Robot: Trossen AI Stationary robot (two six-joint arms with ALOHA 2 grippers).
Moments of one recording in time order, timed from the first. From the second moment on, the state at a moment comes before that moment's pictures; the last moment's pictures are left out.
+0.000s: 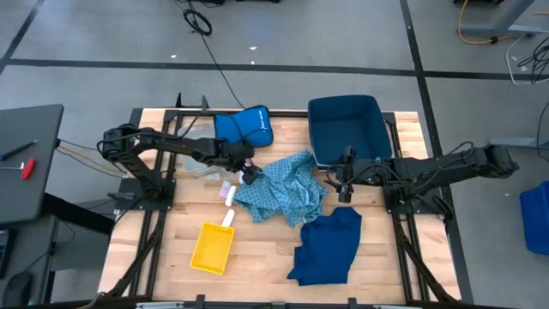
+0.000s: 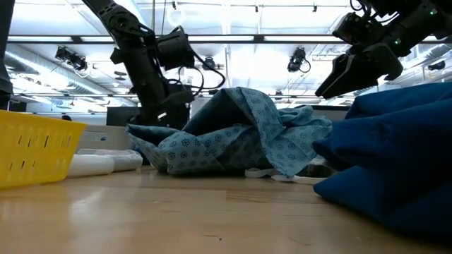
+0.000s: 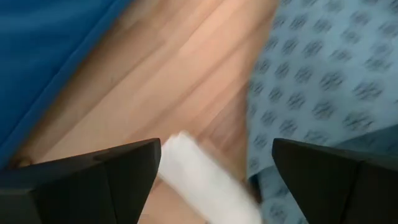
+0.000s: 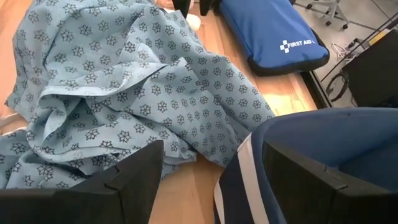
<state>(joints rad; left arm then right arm) 0.22 1.57 0.85 -0.35 -0.16 -0.51 0.06 0.93 0.51 -0.23 0.34 -0.15</state>
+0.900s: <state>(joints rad) 0.16 1.53 0.85 -0.37 -0.25 -0.53 0.06 0.93 0.51 -0.24 0.33 -0.14</state>
